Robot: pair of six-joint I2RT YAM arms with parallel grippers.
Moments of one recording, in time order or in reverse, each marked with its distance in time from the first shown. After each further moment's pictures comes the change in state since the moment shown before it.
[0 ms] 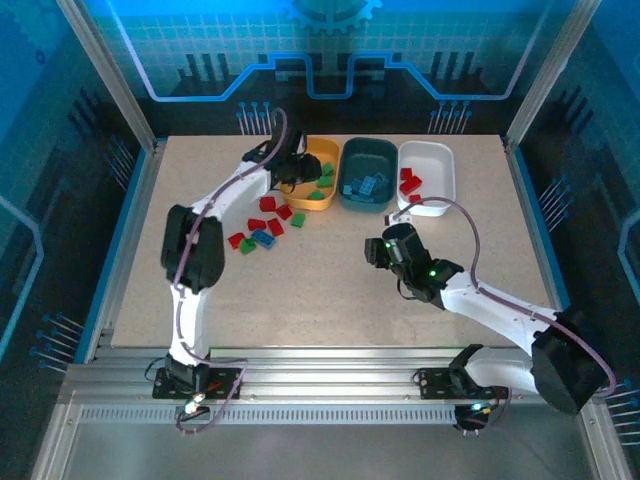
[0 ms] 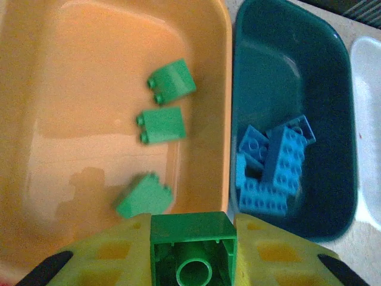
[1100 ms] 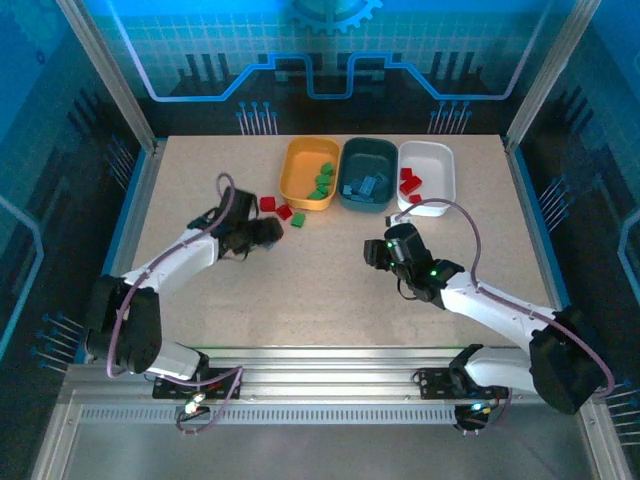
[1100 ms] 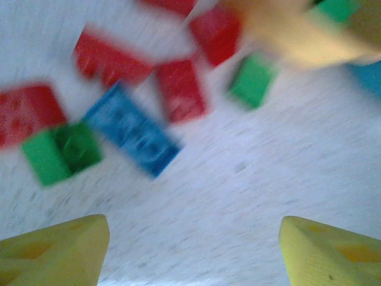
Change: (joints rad) left arm 0.072 -0.708 -0.986 0.066 -0.066 -0.084; right arm -0.019 0.013 -0.015 0.009 -0.078 0.045
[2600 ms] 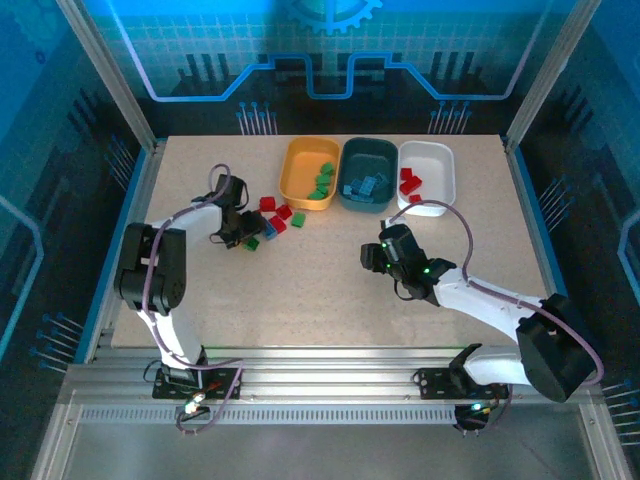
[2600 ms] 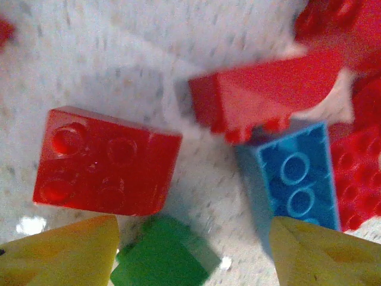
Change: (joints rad) left arm 0.180 0.369 0.229 -0.003 0.022 0.035; right arm 0.000 0.069 0.000 0.013 -0.032 0.011
